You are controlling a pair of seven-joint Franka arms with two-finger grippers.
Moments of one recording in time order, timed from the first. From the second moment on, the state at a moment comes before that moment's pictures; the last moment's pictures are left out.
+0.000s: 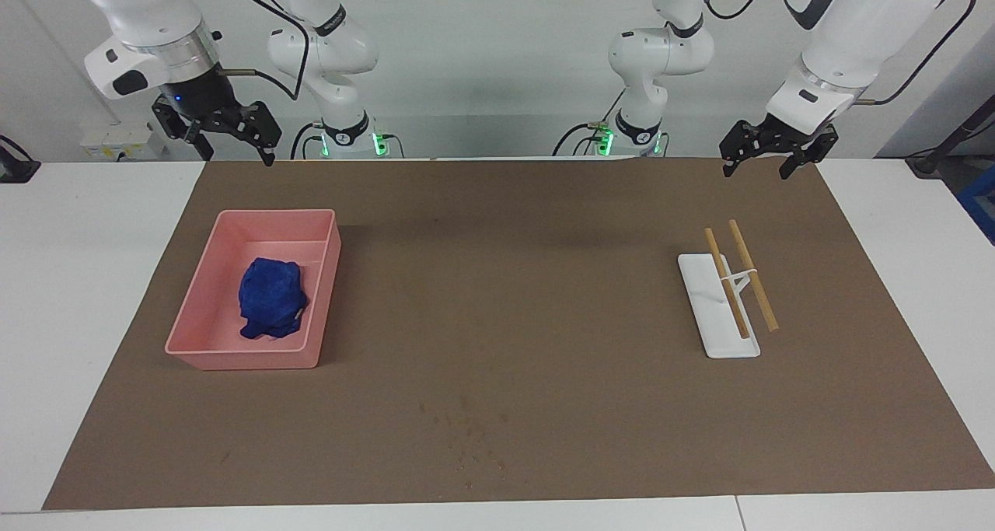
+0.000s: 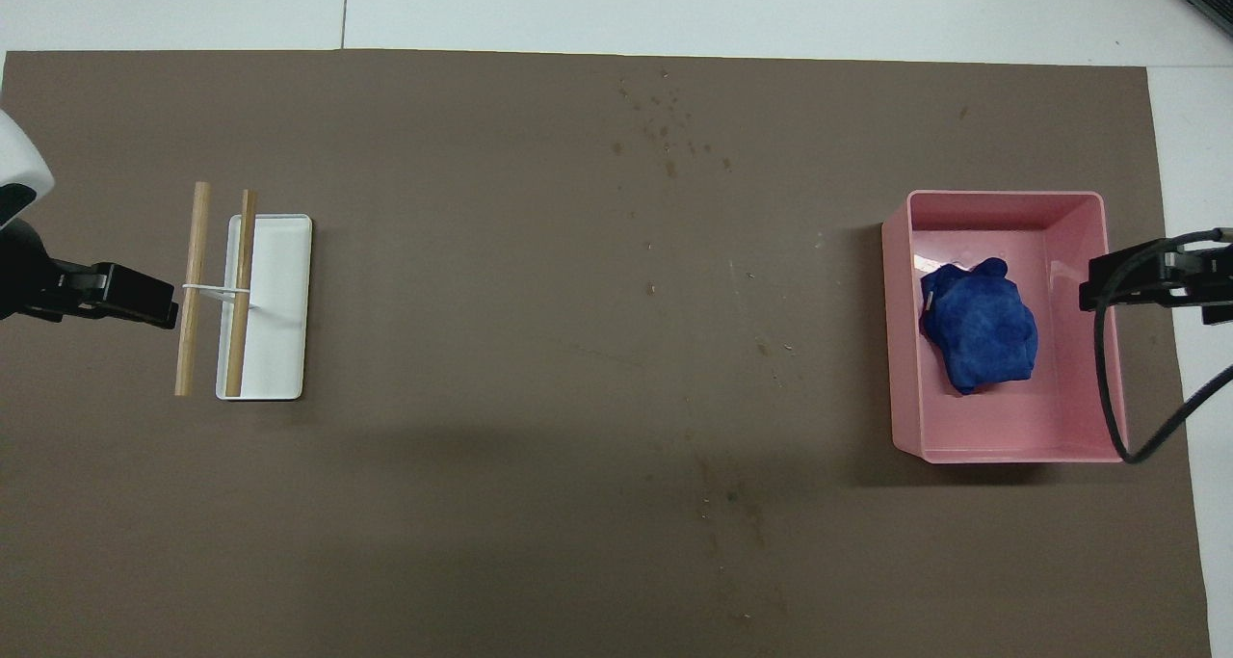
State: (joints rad) left arm -0.04 -0.04 -0.04 -1.62 -0.01 1.50 0.05; right arm 0.01 -0.02 0.01 -1.50 -0.01 1.44 0.15
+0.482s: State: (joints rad) left arm -0.04 -0.04 -0.04 -1.62 -0.01 1.50 0.05; right arm 0.01 -0.01 0.01 -1.50 -0.01 1.44 0.15
